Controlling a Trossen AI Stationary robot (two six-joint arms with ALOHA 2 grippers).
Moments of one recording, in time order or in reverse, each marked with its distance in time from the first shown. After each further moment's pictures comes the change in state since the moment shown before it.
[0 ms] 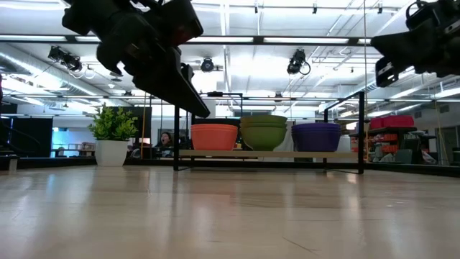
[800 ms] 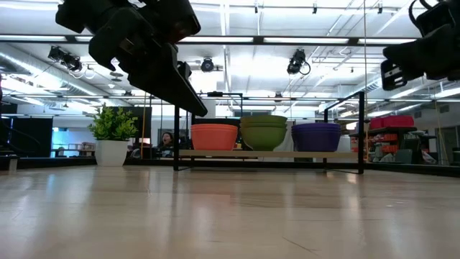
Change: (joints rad) left arm -0.025 0.000 0.000 -0.002 -0.020 -0.030; right arm 0.281 0.022 -0.003 -0.099 0.222 -0.130
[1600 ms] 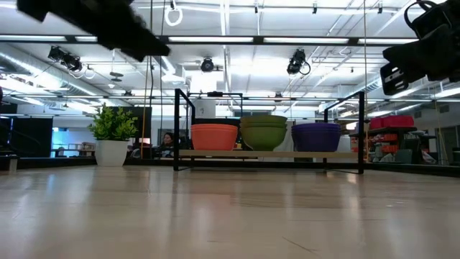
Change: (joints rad) left arm 0.036 -0.506 -0.261 0.057 -0.006 0.114; right arm 0.000 0.018 0.000 0.004 -0.001 0.096
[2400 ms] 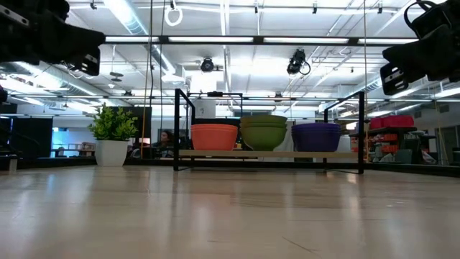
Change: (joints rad) left arm 0.204 -1.037 -0.497 -0.058 0.315 -0.002; right arm 0.000 0.000 0.000 0.000 0.000 -0.001
